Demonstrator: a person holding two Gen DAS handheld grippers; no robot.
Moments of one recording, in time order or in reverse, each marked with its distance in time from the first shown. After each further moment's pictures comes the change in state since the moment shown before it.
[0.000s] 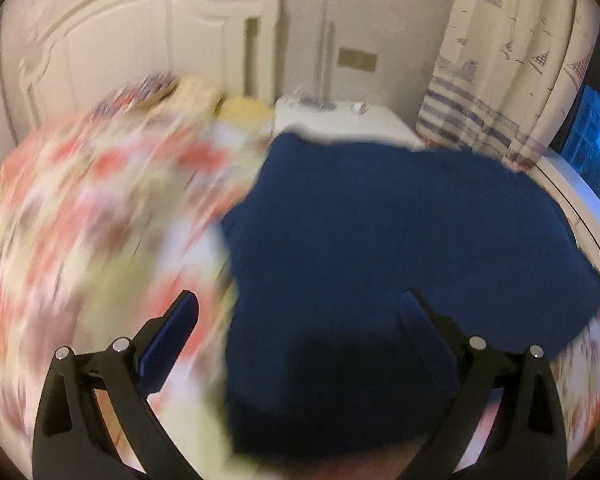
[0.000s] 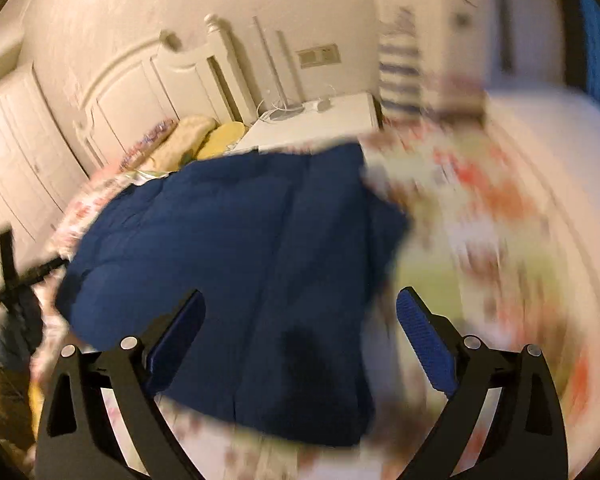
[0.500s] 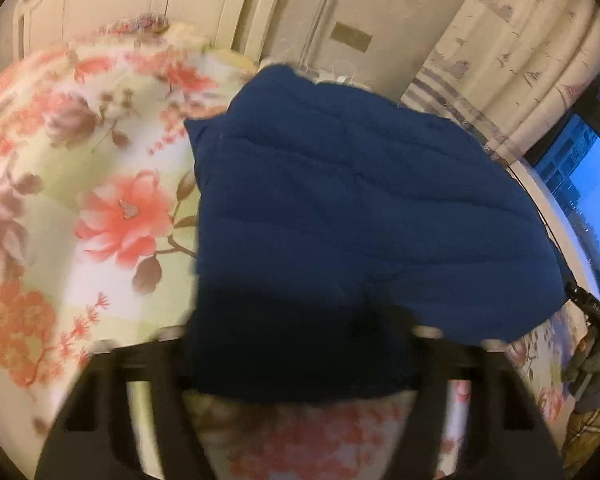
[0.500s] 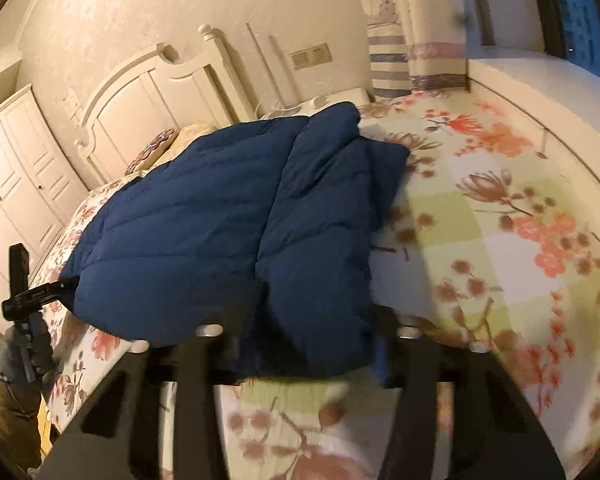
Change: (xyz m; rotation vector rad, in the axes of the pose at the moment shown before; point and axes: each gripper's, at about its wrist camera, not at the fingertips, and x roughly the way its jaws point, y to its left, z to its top) left arm 0.013 -0.006 -0.030 -0.095 0.057 -0.148; right arm 0.005 0.007 -0.054 0.040 -0.066 0.002
